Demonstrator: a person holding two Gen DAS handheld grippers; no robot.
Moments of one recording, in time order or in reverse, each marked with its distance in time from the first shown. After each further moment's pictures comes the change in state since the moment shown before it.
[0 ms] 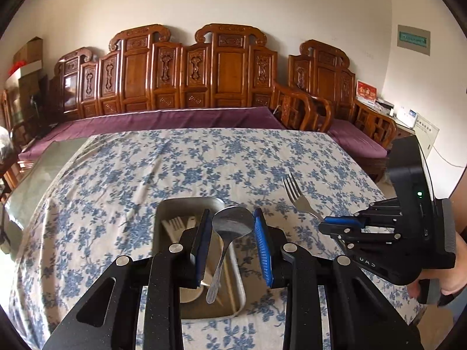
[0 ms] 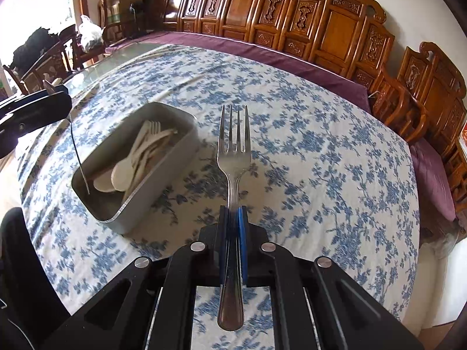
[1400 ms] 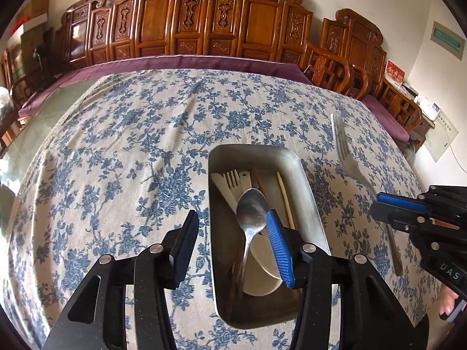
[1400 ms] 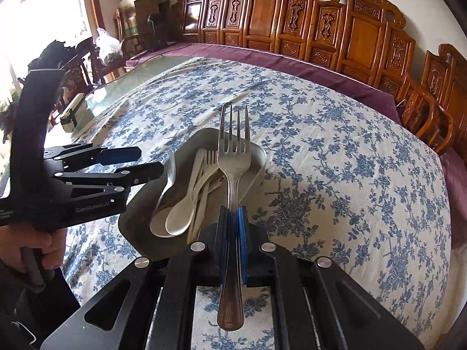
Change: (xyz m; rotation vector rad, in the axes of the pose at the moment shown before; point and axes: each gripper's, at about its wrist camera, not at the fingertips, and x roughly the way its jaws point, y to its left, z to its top) left arm 0.069 0.092 -0.027 -0.093 0.235 0.017; right arm 0.018 0.070 0.040 0.020 -0.044 0.116
